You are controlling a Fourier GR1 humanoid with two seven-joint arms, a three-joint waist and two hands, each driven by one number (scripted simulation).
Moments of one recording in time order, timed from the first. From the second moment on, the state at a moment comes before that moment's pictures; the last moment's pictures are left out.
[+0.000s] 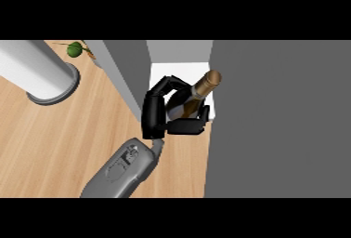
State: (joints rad) left arm -0.55 0.00 -0.49 -1.18 0.31 0.71 -0.34; right arm -0.10 -0.10 -0.06 -2.42 -0.22 0.18 0.62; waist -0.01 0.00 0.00
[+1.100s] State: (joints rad) left arm -0.72 0.00 -0.30 -0.90 0.41 0.57 -0.41; right arm -0.08 -0.10 -0.02 -2.43 -0.22 0.17 0.62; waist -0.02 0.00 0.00
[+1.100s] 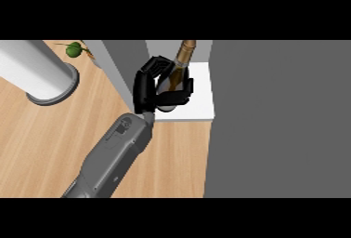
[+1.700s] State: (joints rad) left arm -0.91 0.01 -0.20 -0.59 0.43 0.54 -0.55; right arm -0.08 -0.09 -0.02 -2.42 -0.22 0.17 0.60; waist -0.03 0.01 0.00
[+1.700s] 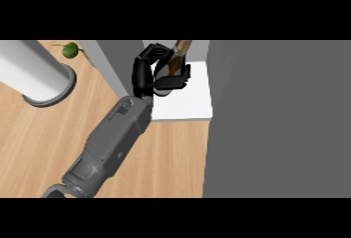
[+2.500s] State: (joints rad) left arm -1.09 0.00 -0.07 -0.31 0.50 0.52 -0.68; right arm -0.09 -0.08 -0.02 -2.41 -0.23 0.18 0.59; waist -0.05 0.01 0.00
